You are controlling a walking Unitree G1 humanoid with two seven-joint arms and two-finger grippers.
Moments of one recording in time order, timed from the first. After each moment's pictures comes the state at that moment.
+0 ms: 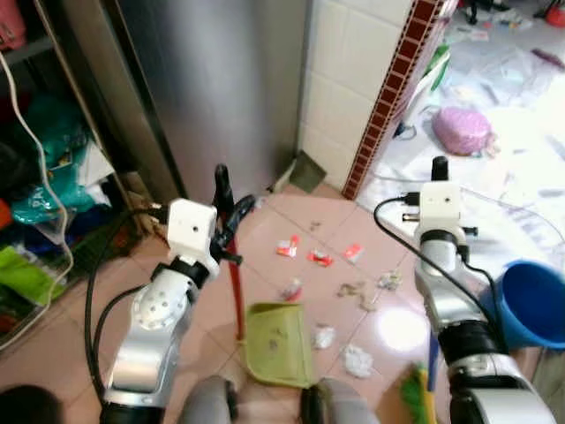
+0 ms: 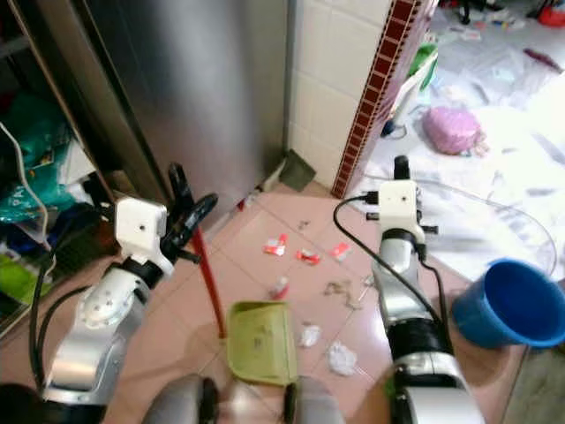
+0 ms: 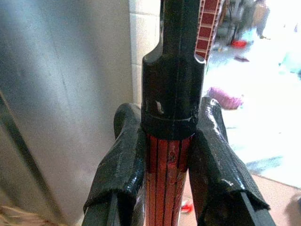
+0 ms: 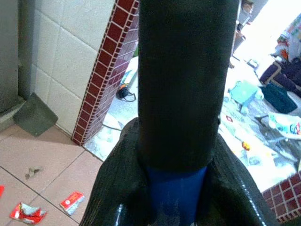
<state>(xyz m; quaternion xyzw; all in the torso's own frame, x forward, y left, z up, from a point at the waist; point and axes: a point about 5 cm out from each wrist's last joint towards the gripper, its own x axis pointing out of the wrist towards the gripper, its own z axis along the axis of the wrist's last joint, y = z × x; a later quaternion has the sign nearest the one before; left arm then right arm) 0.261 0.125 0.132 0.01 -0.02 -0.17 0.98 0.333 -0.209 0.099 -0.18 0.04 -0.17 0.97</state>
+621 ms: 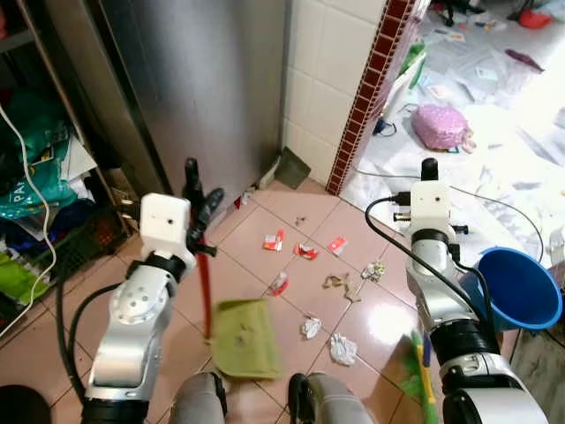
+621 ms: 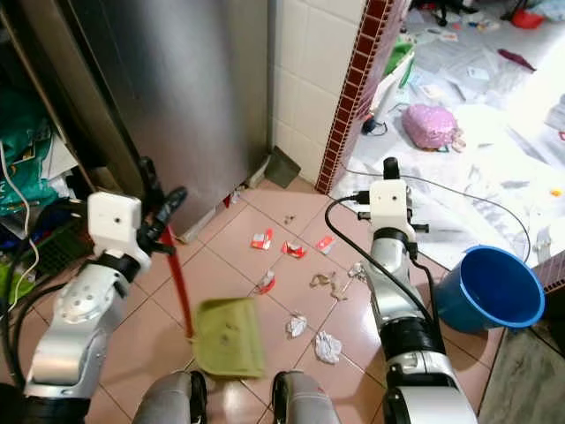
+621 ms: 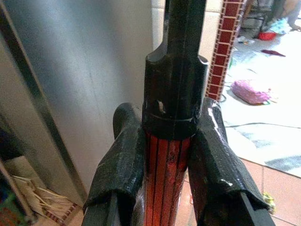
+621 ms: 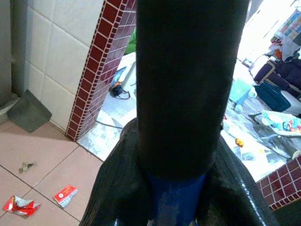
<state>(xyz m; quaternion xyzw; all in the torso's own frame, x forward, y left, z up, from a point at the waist) 0.266 0.147 0.131 0.02 -0.01 -0.11 0.99 0.333 -0.205 0.099 -0.18 0.03 -0.16 0.97</state>
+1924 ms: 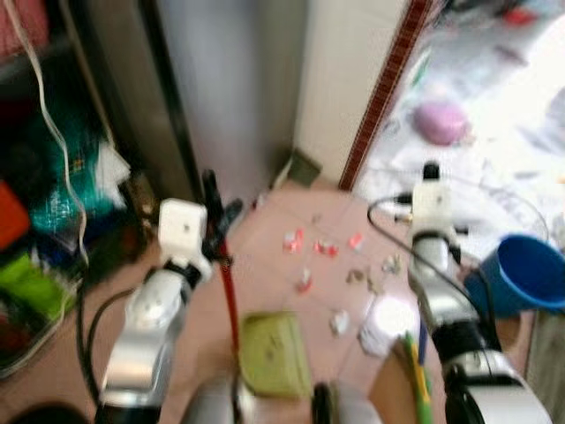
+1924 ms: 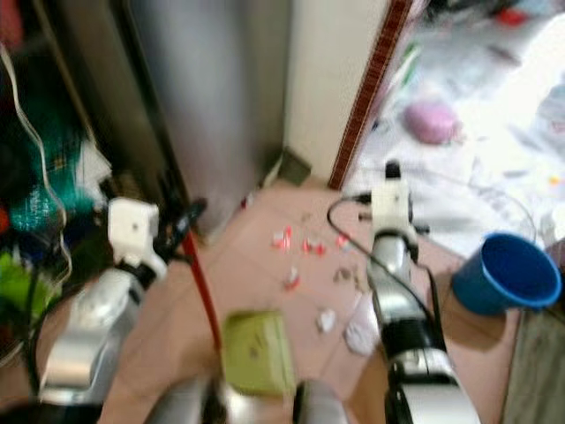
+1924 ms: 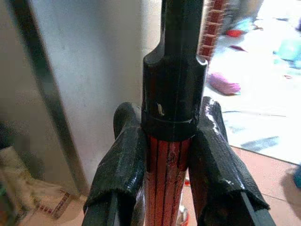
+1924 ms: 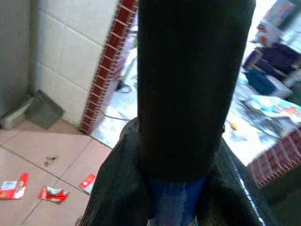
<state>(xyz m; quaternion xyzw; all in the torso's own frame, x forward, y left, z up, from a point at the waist) 0.266 0.131 0.130 0.00 0.00 -0.16 0.99 0.333 -0.208 0.096 -0.17 0.05 -0.17 0.97</state>
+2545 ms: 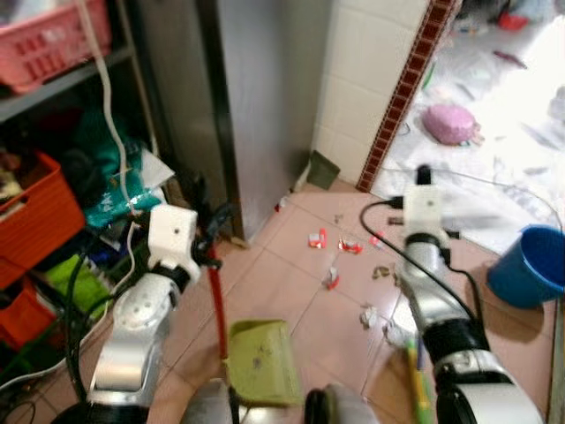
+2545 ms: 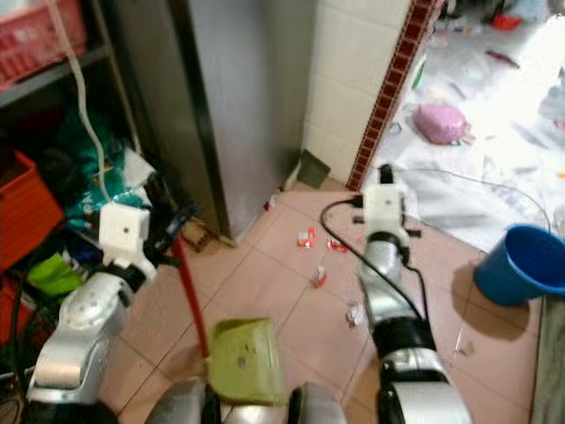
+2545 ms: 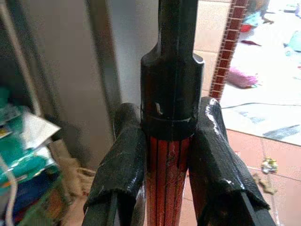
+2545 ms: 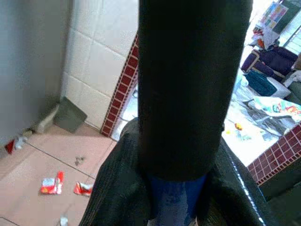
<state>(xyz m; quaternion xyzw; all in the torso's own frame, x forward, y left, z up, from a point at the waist) 0.262 0.146 0.112 0.02 0.03 -0.13 0.99 0.335 -0.196 0.090 -0.17 0.05 -0.17 0.97</state>
